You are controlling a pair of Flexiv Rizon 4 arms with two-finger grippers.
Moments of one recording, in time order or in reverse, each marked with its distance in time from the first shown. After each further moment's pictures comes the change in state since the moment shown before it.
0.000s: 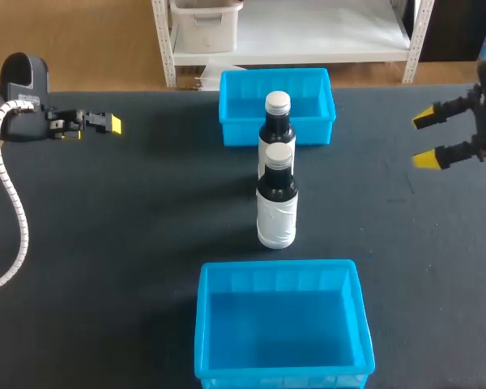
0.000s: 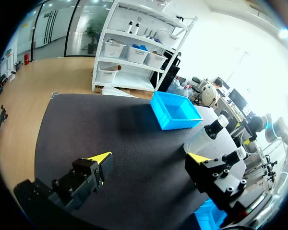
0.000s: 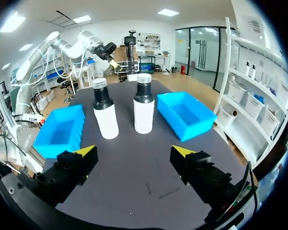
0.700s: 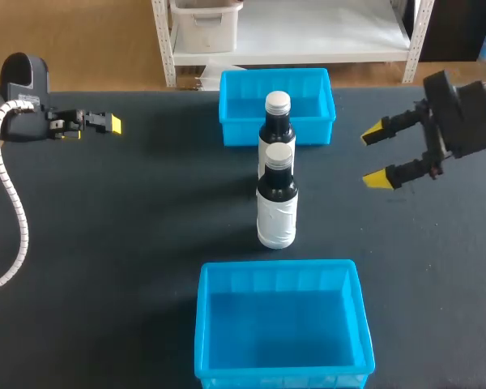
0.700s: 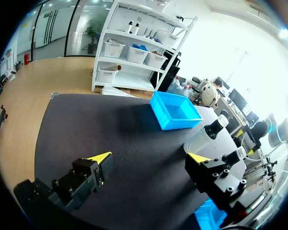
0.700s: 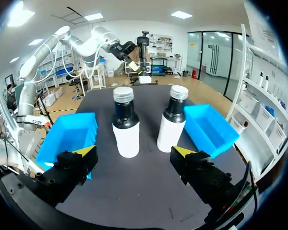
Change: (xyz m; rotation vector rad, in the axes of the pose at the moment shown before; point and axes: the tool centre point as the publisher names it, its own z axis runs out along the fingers) left arm 0.000 0.000 0.000 0.000 0.000 0.000; right arm -0.041 0.059 0.057 -0.084 -0.001 -0.058
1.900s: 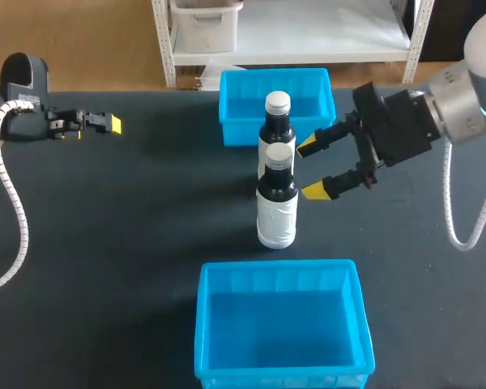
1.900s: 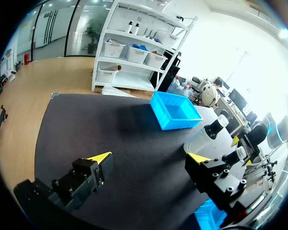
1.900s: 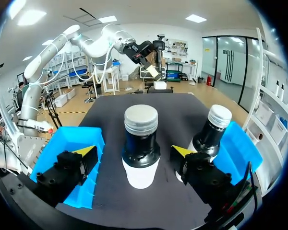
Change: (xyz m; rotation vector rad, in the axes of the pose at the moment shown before) left arm 0.000 0.000 0.000 0.000 0.000 0.000; right arm -0.042 0.022 0.081 -0.117 -0.047 -0.047
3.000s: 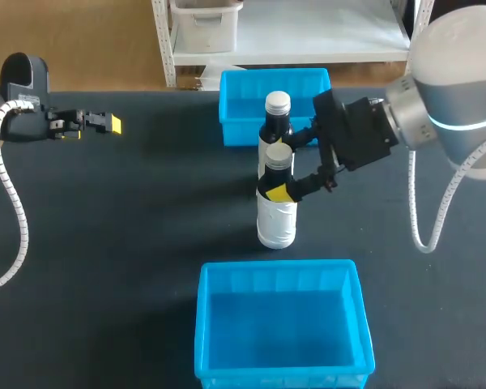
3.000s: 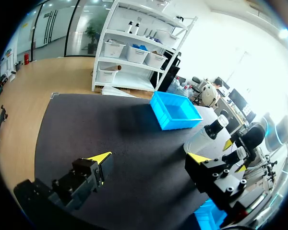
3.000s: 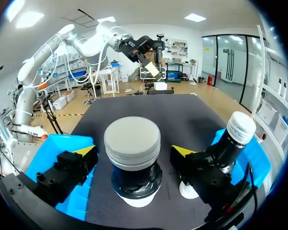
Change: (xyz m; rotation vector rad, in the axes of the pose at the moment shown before) left arm 0.000 0.000 0.000 0.000 0.000 0.000; right arm -0.013 -0.009 0.049 -0.003 -0.013 0.016
